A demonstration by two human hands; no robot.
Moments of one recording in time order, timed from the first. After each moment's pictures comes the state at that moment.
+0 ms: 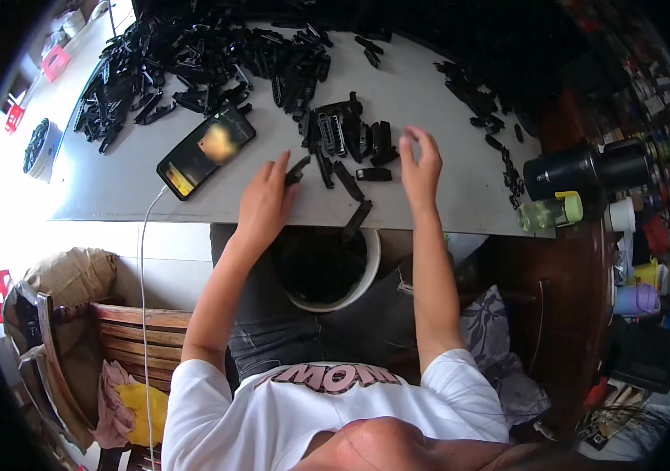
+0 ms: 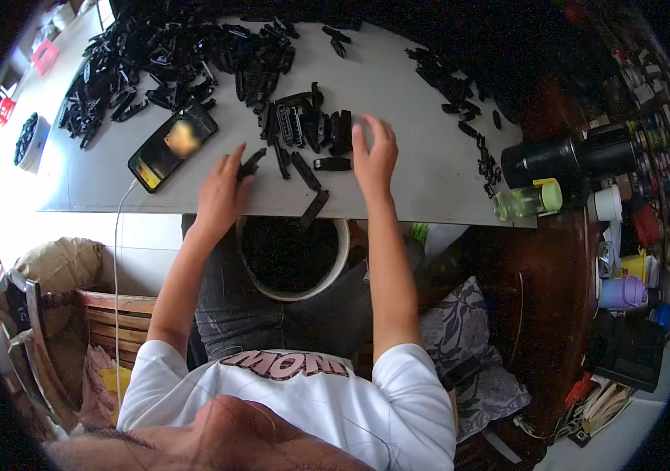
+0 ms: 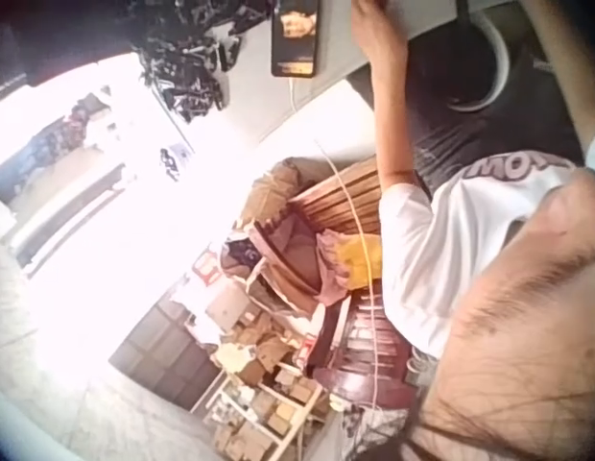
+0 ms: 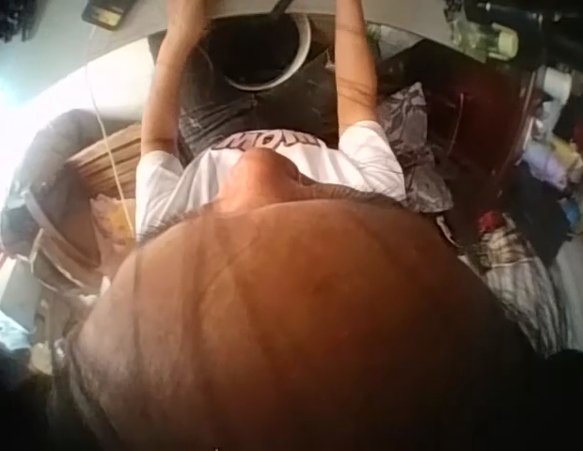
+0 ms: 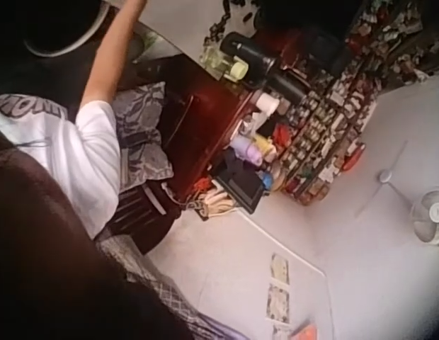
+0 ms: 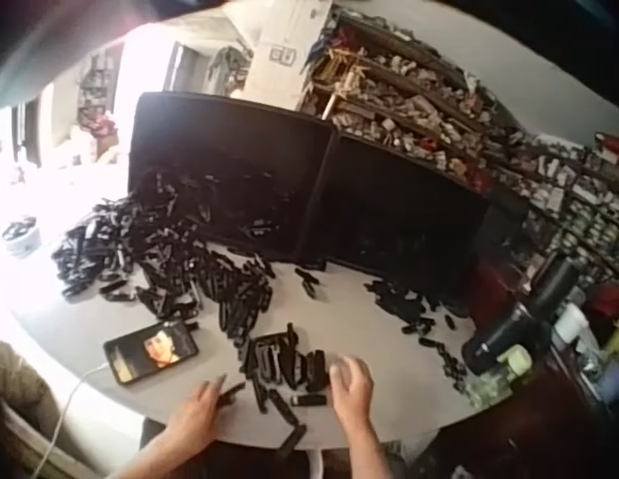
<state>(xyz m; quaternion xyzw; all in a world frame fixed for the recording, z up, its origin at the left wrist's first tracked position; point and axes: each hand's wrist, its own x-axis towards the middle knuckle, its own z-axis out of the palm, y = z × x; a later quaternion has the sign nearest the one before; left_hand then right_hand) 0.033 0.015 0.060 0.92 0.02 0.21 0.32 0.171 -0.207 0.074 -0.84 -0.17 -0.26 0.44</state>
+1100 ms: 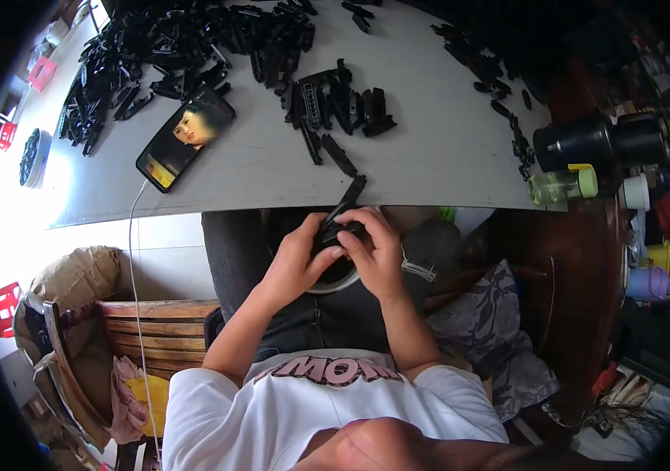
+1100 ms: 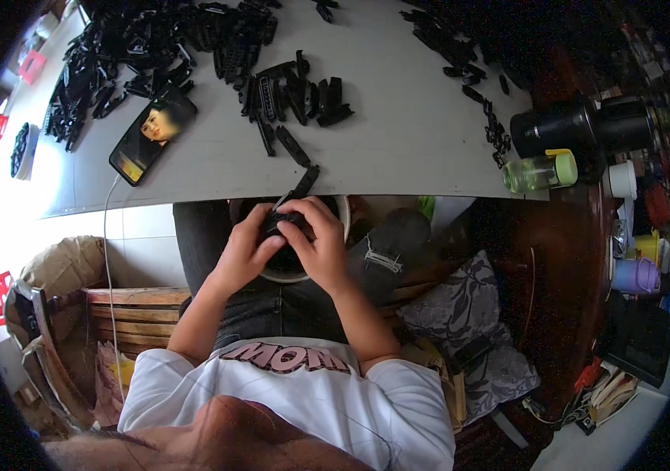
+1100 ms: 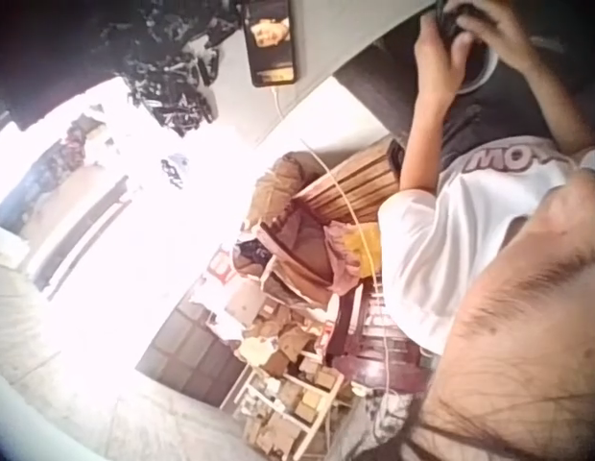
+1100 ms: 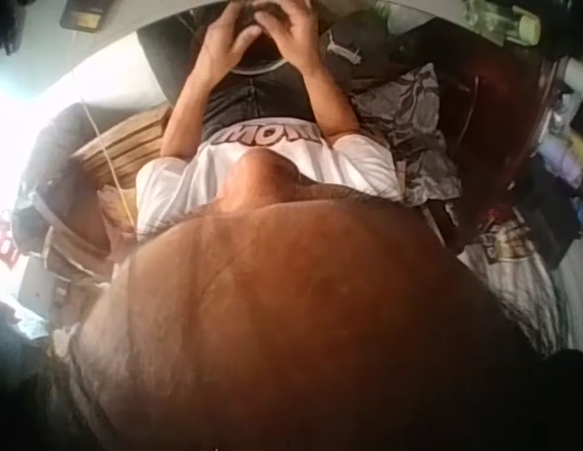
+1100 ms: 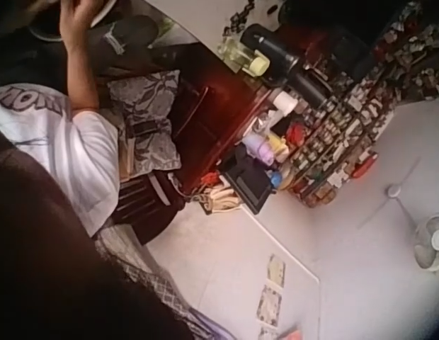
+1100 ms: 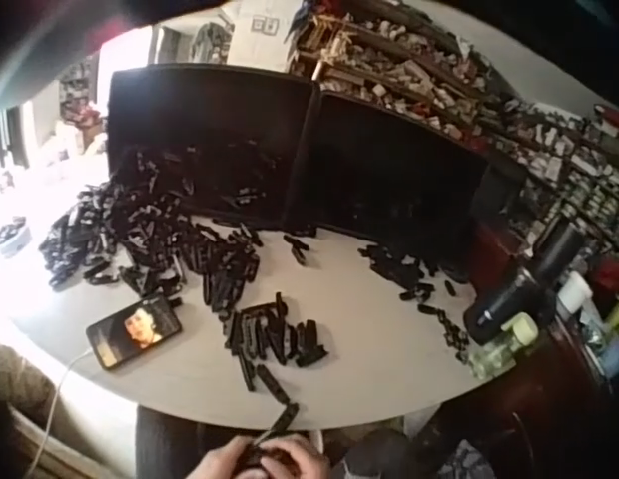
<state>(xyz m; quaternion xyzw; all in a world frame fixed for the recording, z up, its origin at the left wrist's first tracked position) -0.033 -0.049 0.073 0.76 -0.05 0.02 0.64 0.009 -0.202 0.081 -0.74 -0.22 0.07 0.64</state>
